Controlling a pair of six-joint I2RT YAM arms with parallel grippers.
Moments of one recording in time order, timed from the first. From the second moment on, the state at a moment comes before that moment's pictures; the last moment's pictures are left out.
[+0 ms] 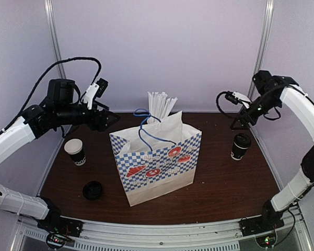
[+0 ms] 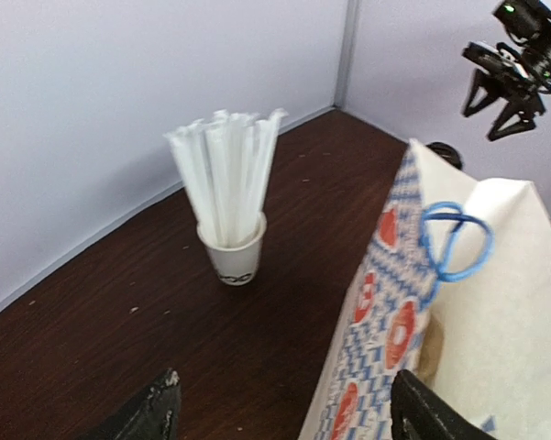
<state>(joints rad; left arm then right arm) -0.58 1.17 1.19 -0.45 0.19 0.04 0.04 1.54 1.63 -1.27 -0.40 -0.67</state>
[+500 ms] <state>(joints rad) -0.61 1.37 1.40 -0.45 0.60 0.01 0.76 1.58 1.98 -1.30 -0.47 -0.70</state>
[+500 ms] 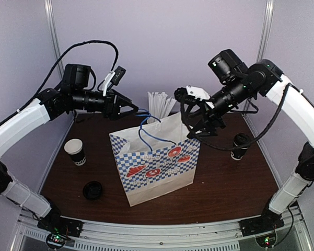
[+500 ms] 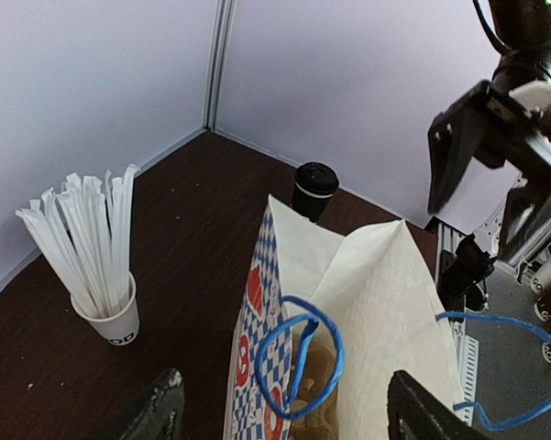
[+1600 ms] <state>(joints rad) -0.67 1.68 1.81 -0.78 0.58 -0.28 0.98 1.67 2.03 -1.28 -0.33 -0.66</state>
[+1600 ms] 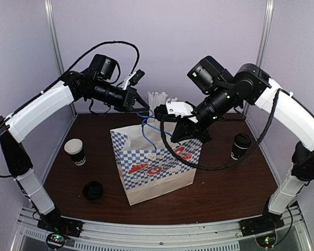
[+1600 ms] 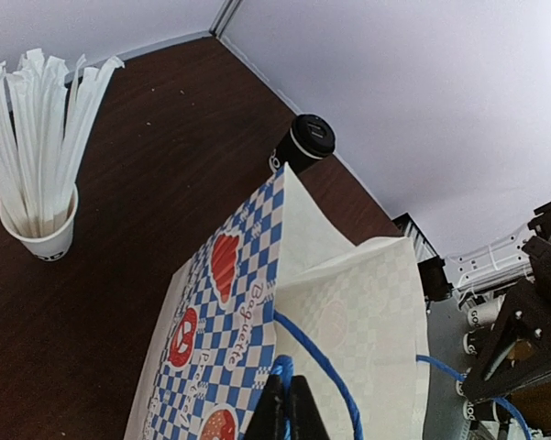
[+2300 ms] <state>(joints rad) -0.69 1.99 2.19 -0.70 0.72 -0.34 0.98 1.57 1.97 -1.30 -0.30 -0.67</state>
